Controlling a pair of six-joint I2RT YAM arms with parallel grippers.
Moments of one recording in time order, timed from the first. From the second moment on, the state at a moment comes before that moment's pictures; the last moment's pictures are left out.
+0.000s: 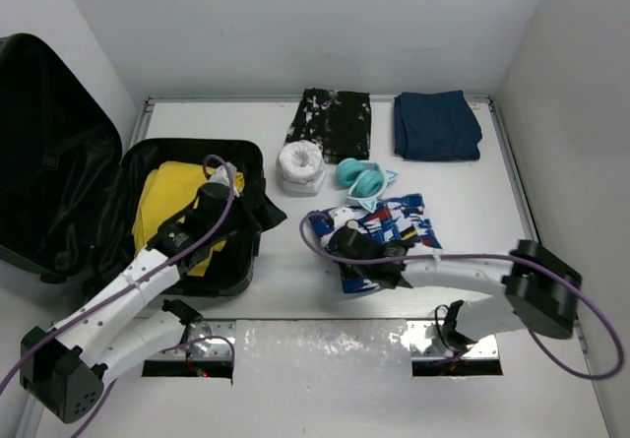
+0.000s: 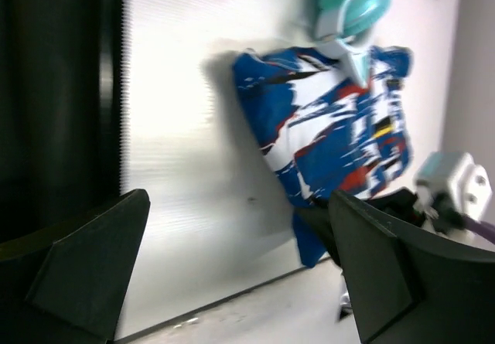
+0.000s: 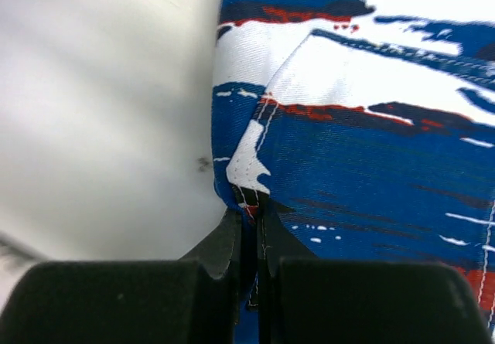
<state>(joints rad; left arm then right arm) -0.51 0.87 0.67 -0.45 0.02 -0.82 1.07 1.39 0.65 -0.21 0.32 0.47</state>
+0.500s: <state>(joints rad) -0.84 1.25 0.70 -0.22 -0.14 -1.21 1.07 1.09 0.49 -0.08 0.30 0.50</state>
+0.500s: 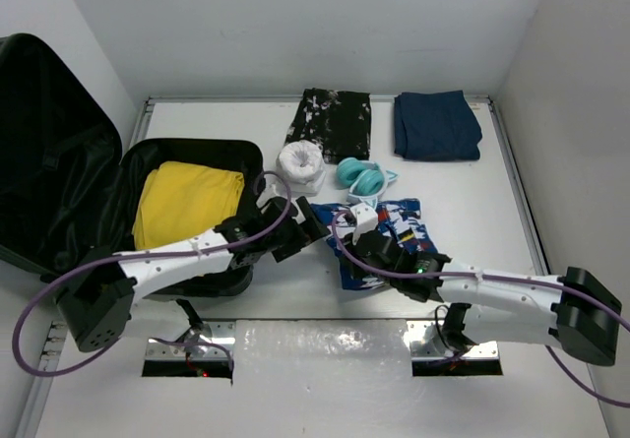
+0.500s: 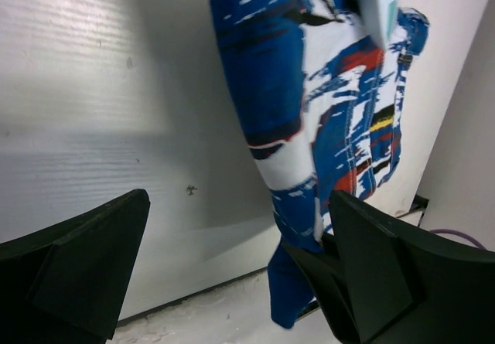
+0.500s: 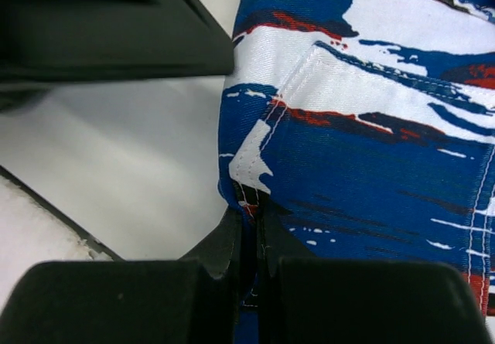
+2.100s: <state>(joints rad) -0.92 1.17 1.26 -0.85 -0.32 -0.74 1.07 0.42 0.83 -0.71 0.48 0.46</state>
